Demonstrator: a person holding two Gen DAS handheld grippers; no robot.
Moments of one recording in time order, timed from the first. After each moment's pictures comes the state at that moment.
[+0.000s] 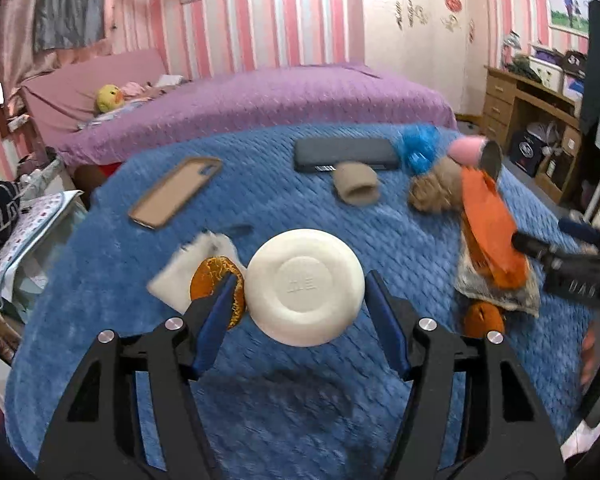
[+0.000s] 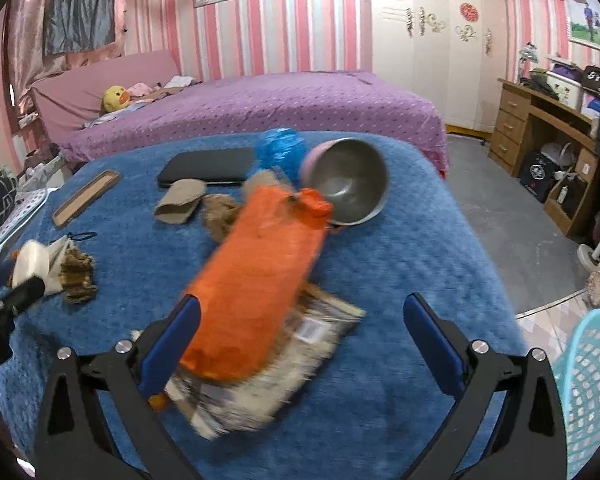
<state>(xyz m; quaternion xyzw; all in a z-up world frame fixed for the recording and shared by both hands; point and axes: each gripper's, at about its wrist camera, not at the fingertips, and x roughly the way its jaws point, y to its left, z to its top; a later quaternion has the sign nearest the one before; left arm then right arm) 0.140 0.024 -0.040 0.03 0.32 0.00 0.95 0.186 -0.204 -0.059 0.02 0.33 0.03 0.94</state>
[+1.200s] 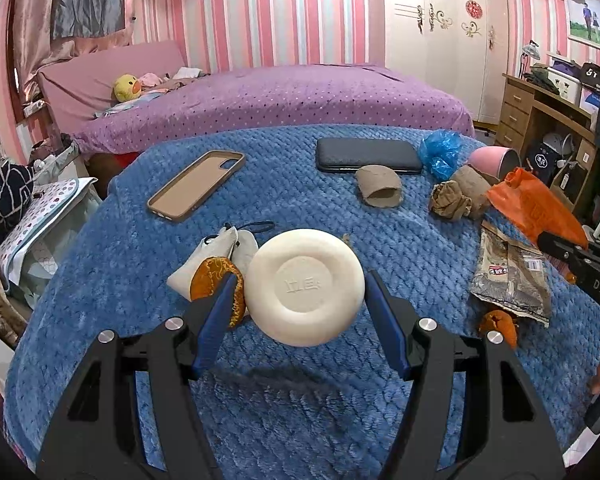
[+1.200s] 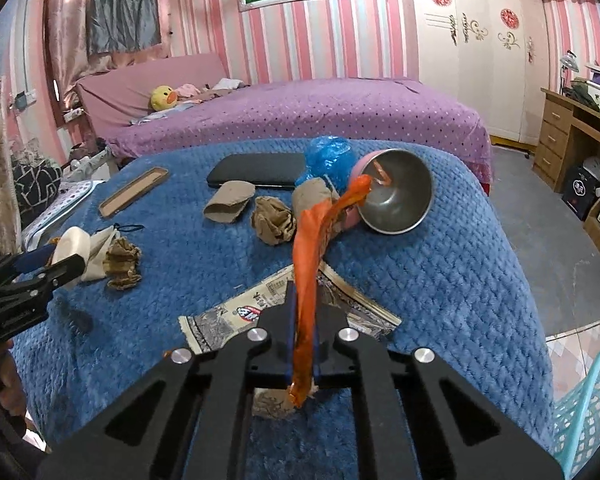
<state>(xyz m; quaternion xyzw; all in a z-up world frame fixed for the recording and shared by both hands) 0.142 0.034 -0.041 0.02 0.33 0.02 0.94 0.174 -0.208 -0.054 0.02 0.31 0.12 0.94</state>
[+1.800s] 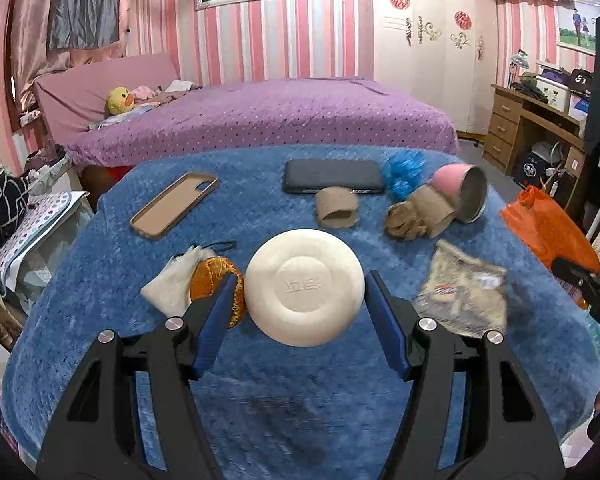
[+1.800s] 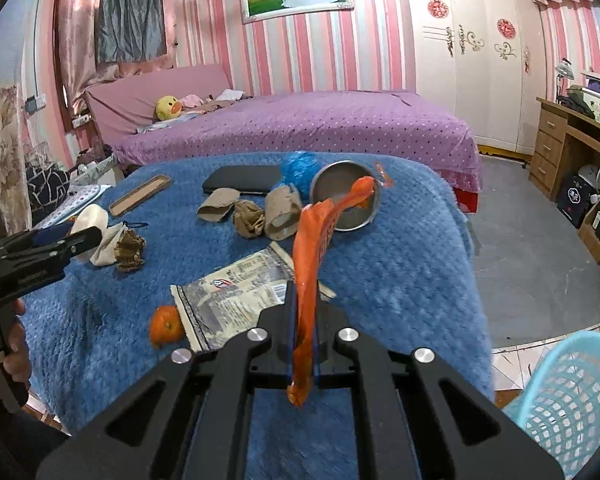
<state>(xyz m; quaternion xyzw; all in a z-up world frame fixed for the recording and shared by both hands) 0.127 -0.013 -0.015 0.01 0.30 0.01 0.95 0.127 -0.270 -0.034 0.02 0.29 0.13 0.95</state>
